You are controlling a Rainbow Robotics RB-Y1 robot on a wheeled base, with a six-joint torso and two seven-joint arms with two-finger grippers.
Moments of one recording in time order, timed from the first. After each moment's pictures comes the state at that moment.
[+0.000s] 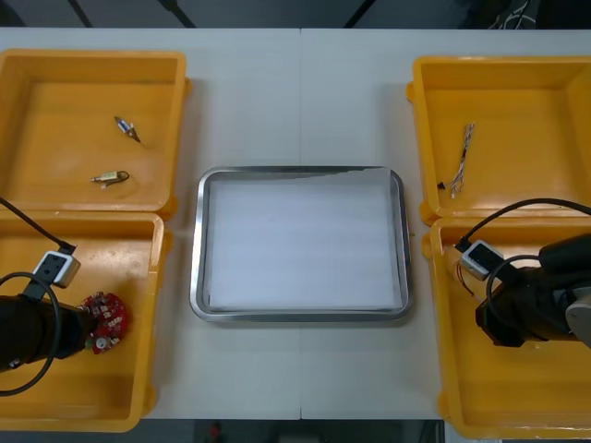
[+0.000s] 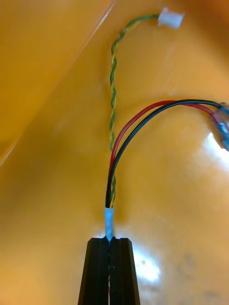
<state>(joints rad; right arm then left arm) -0.04 -0.96 0.31 -2.13 -0.69 1.32 1.63 0.11 1.37 -0.51 -2.12 0.57 0.72 -0.88</state>
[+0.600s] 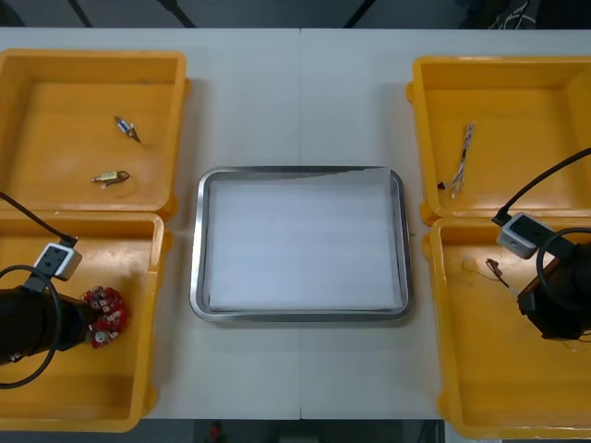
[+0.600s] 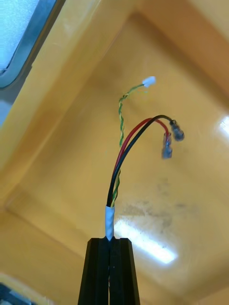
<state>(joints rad) -0.06 -0.96 0.00 -2.30 -0.99 1.70 1.63 0.10 1.37 -0.51 -2.12 0.52 0.70 -0.88</state>
